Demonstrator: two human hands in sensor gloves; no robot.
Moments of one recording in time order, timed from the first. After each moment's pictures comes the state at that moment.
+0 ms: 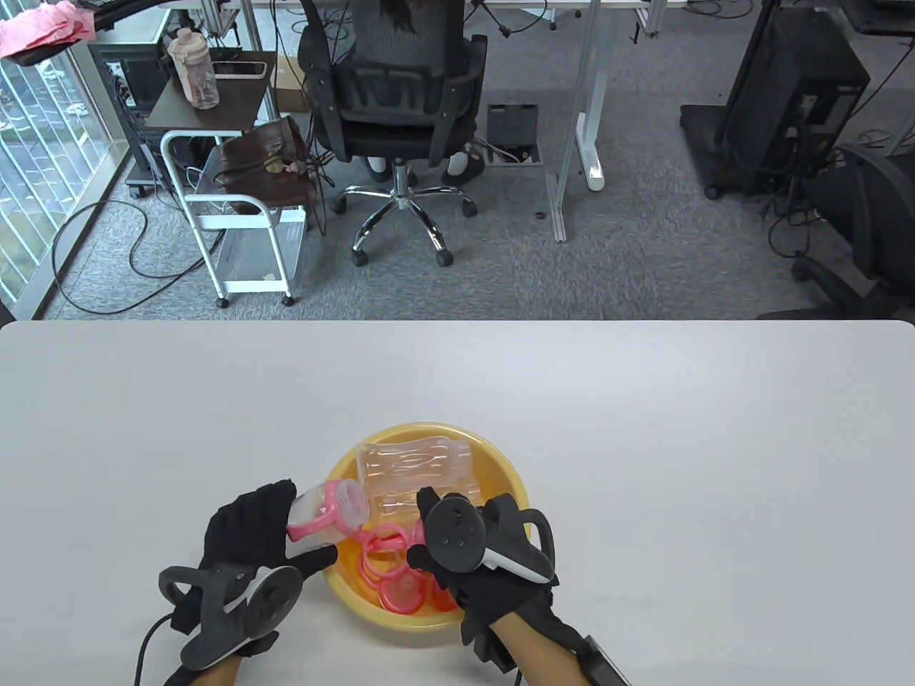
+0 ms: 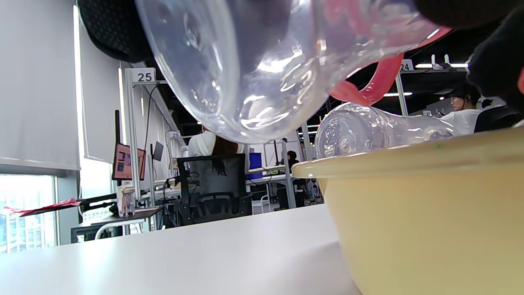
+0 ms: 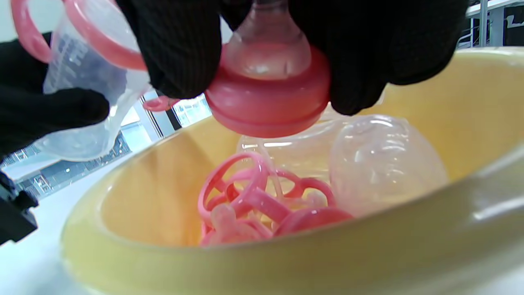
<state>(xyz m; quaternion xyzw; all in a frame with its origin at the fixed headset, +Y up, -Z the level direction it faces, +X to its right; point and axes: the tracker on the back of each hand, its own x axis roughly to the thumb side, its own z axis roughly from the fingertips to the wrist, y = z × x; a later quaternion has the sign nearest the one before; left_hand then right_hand) -0.246 -0.675 -0.246 0.22 -0.09 -0.03 0.97 0.003 -0.659 -0.281 0.23 0.10 0.96 0.15</state>
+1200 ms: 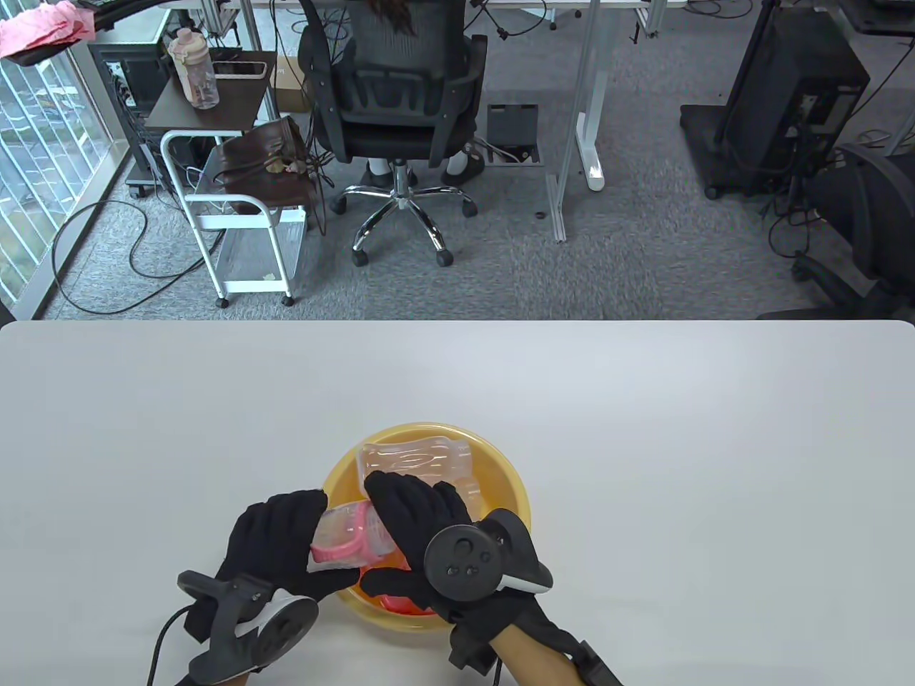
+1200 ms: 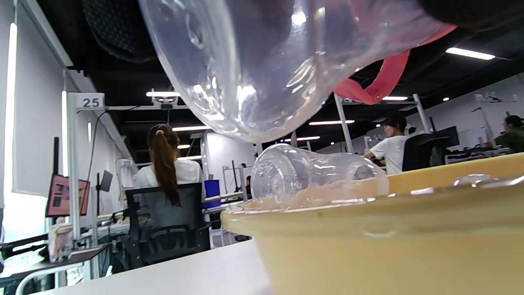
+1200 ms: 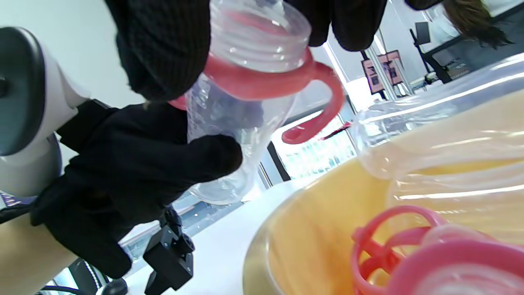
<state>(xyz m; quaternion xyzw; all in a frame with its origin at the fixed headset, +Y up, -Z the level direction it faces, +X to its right) -0.219 -0.667 -0.227 0.27 -0.19 -0.03 0.94 -0.012 -0.637 -0.259 0.40 -0.02 0.87 0.28</state>
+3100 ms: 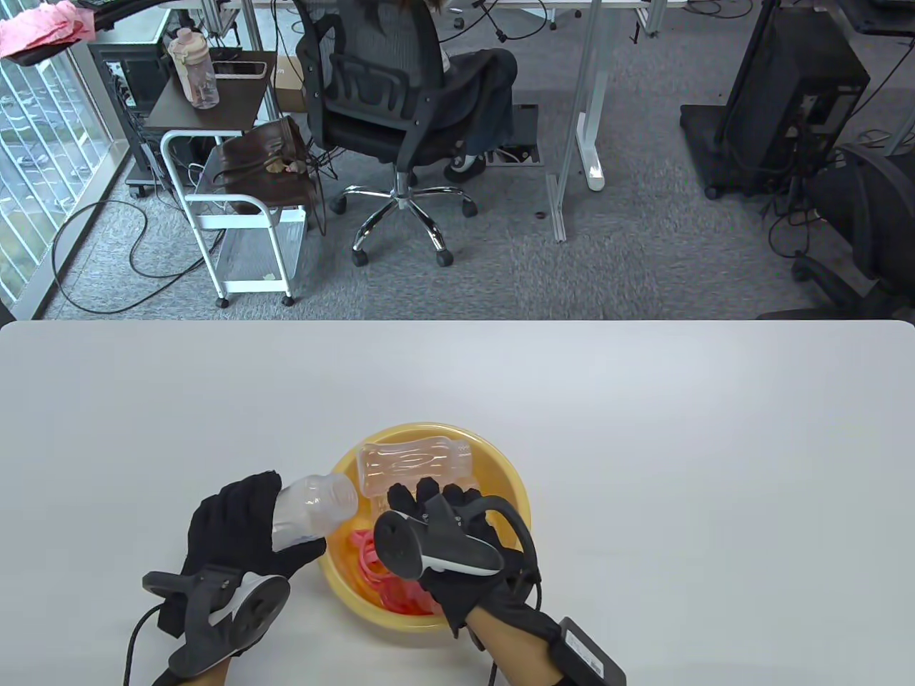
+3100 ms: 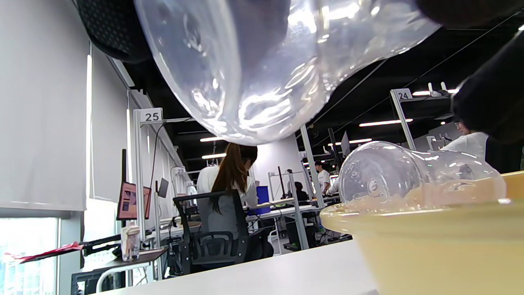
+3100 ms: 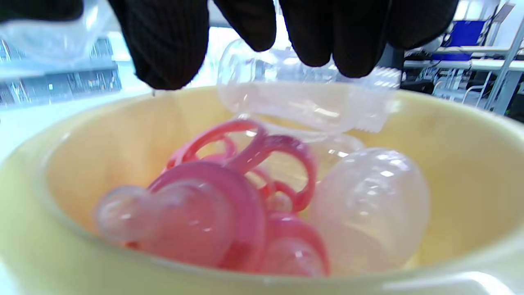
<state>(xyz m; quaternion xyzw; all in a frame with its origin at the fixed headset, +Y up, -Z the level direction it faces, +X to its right) -0.255 -0.667 -0.240 0.29 -0.08 -0.05 0.95 -0.016 -0.649 -0.280 0.25 0.06 0.97 0.00</state>
